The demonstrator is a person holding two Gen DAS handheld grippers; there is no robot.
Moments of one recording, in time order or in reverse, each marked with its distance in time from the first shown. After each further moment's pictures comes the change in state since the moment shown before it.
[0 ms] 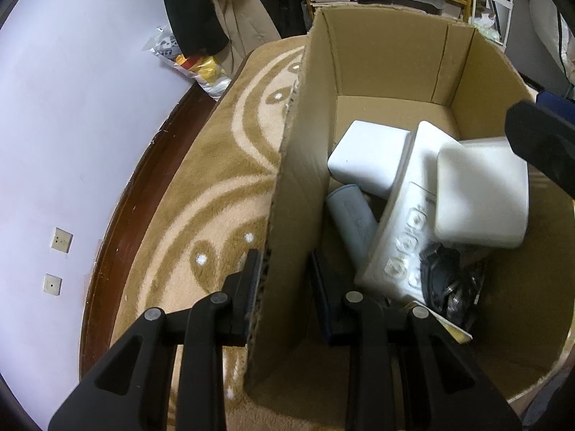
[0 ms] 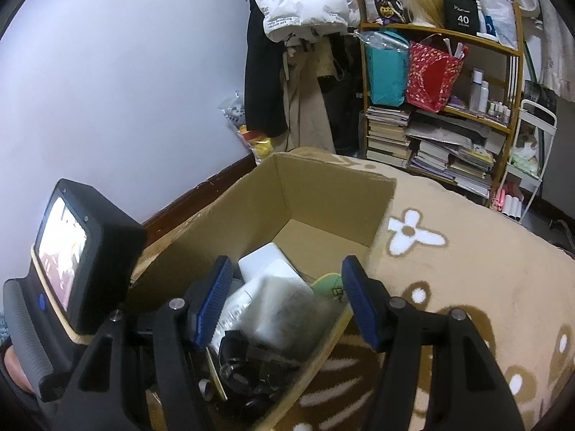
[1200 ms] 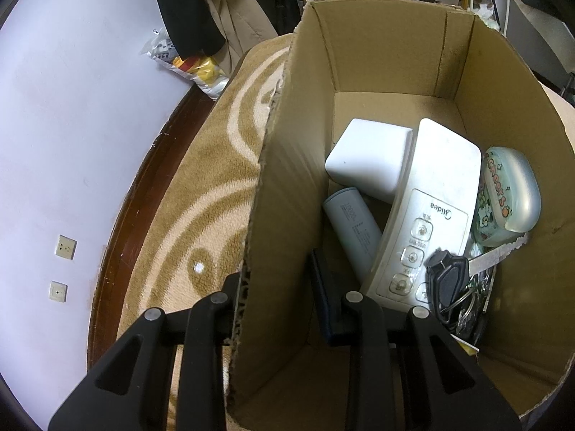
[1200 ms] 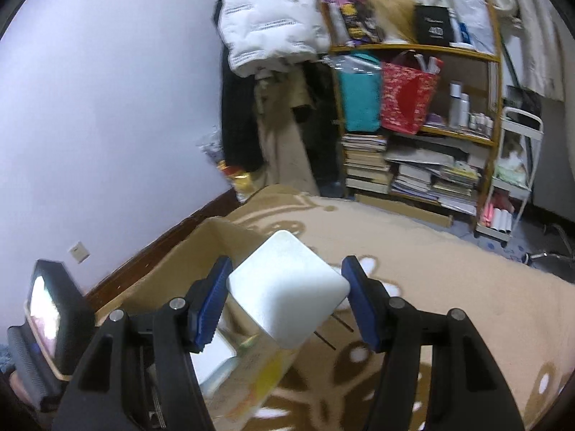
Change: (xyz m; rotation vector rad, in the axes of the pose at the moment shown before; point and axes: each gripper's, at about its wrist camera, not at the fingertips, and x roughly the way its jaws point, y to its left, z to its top) left arm 0.011 -0.013 0.009 0.031 0.014 0.028; right arm -0.004 -0.058 0.037 0.034 -0.107 -0.010
